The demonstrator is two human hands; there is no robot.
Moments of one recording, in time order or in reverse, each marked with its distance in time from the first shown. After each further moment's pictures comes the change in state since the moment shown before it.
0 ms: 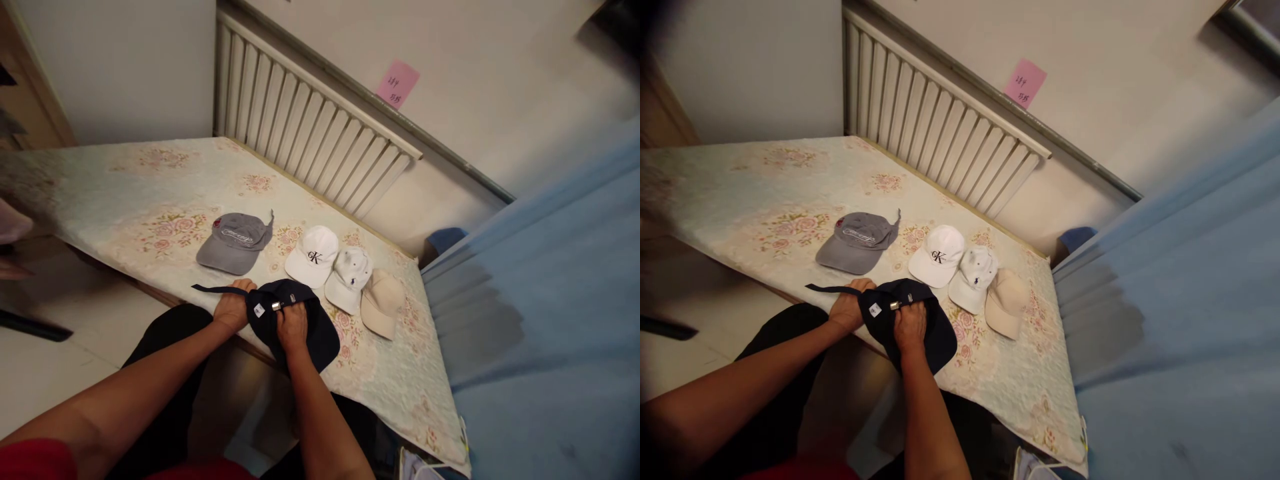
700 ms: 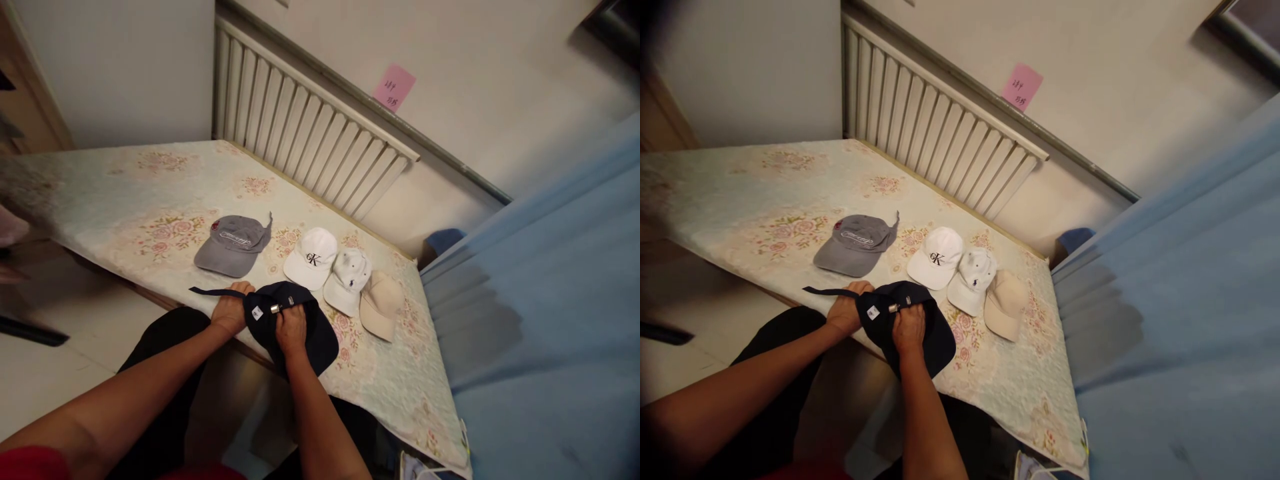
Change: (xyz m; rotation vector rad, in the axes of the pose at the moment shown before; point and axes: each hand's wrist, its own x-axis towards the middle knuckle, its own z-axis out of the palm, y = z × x) left_hand 0.000 -0.001 0.001 -0.004 -0.021 -0.022; right_hand 0.000 -0.001 -0.003 0.035 0.018 0.008
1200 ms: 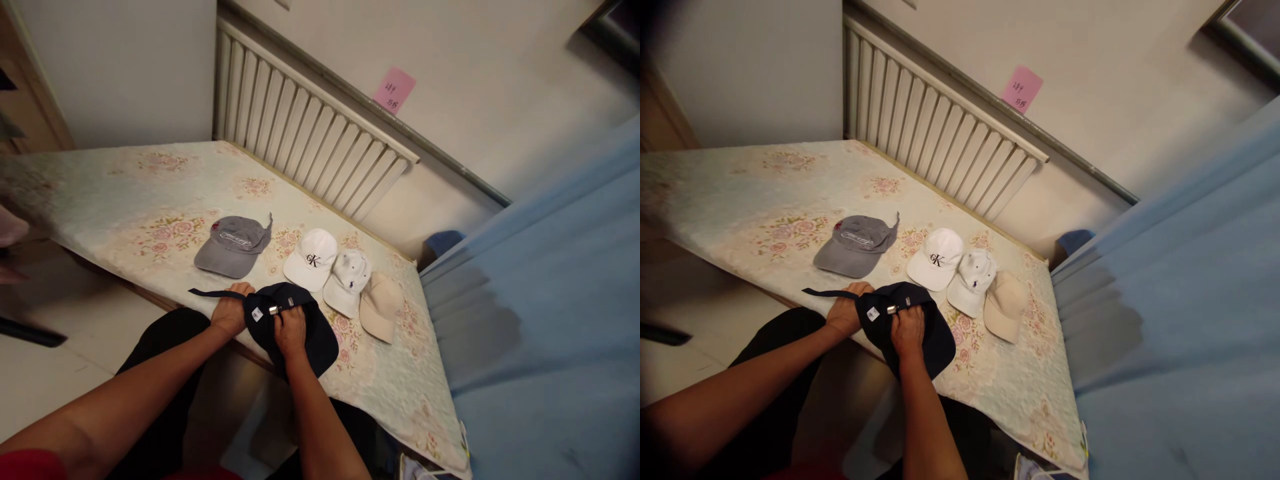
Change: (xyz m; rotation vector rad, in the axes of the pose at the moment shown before) left_hand -0.001 0.000 0.000 -0.012 0.023 0.017; right_hand -0.001 0.001 0.001 -0.005 -0.003 -0.033
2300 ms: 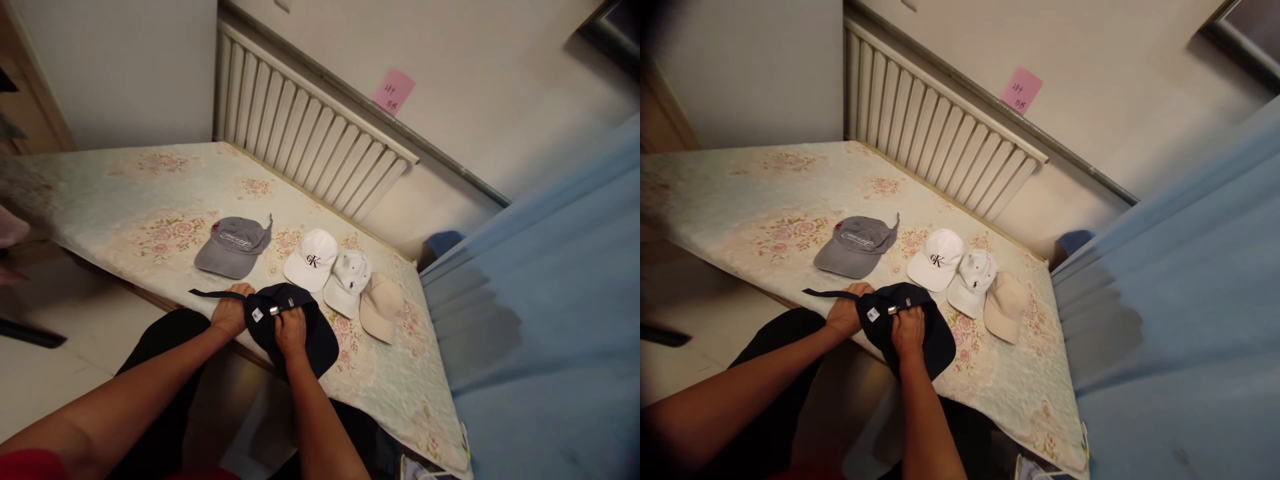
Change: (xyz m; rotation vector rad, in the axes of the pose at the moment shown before) left_hand 0.001 -0.001 0.002 0.022 0.005 -0.002; right_hand 0.001 0.002 0.003 0.016 -0.008 0.006
